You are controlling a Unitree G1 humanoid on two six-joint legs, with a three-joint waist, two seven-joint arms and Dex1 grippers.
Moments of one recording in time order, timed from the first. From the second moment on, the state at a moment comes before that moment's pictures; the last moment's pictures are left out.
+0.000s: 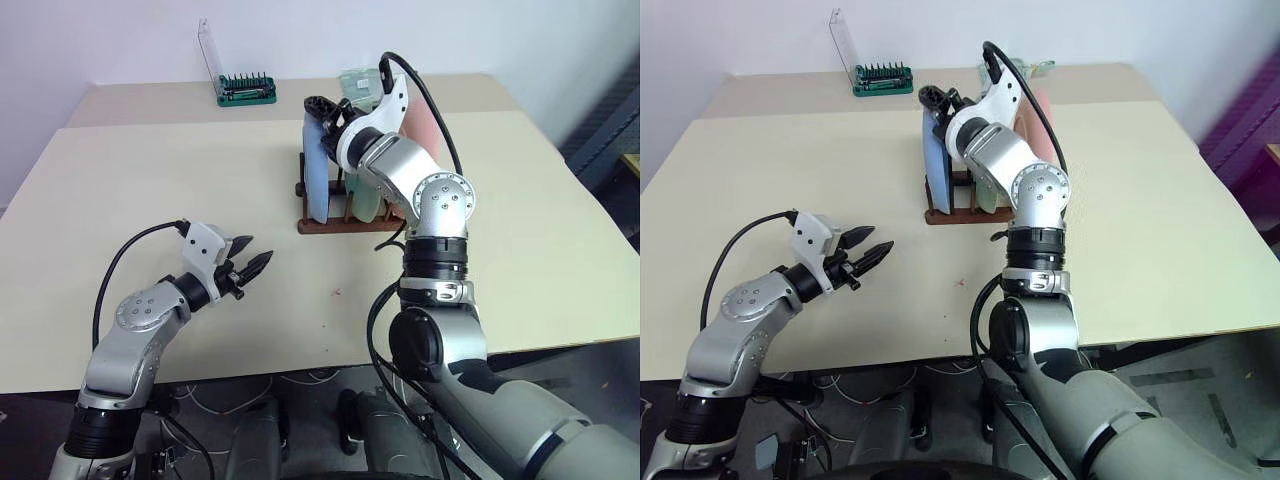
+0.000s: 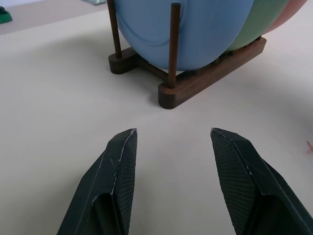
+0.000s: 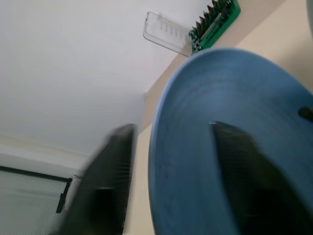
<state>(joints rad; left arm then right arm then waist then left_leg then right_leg) -0.13 0.50 0.06 -0.33 -0.35 0.45 -0.57 -1.12 0.13 -0.42 0.32 1.06 0.77 -0.40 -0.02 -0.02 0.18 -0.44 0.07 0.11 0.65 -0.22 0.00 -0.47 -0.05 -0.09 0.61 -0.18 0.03</state>
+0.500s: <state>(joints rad) -0.13 0.49 0.05 -0.34 -0.35 0.45 -0.57 -1.15 -0.14 -0.27 0.07 1.04 0.96 -0.09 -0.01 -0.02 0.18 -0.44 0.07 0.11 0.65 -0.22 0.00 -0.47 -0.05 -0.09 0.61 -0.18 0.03</state>
